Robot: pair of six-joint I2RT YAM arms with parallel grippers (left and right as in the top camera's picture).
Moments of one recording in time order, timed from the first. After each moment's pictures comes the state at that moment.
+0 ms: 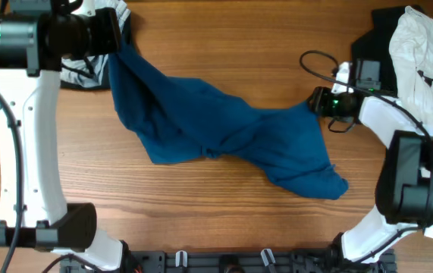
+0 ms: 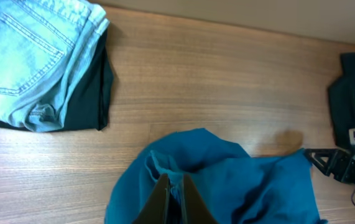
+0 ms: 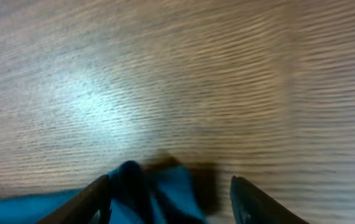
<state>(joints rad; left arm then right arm) -0.04 1.74 2.21 -1.37 0.20 -0.16 -0.12 1.87 1.07 -0.36 -0.25 0.17</state>
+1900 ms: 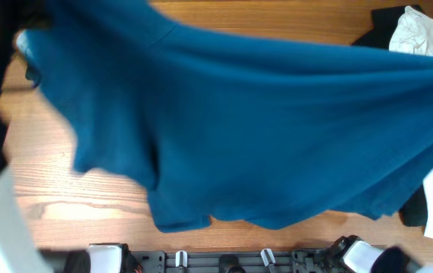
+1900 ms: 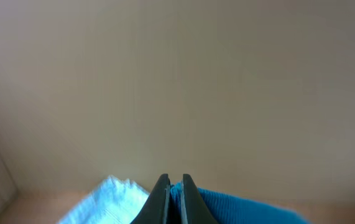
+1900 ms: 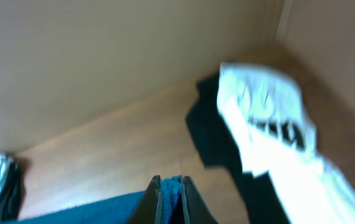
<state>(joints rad) -0.04 1.53 2.40 -1.01 -0.04 -0.07 -0.73 1.39 2.17 -1.41 -0.50 -0.04</state>
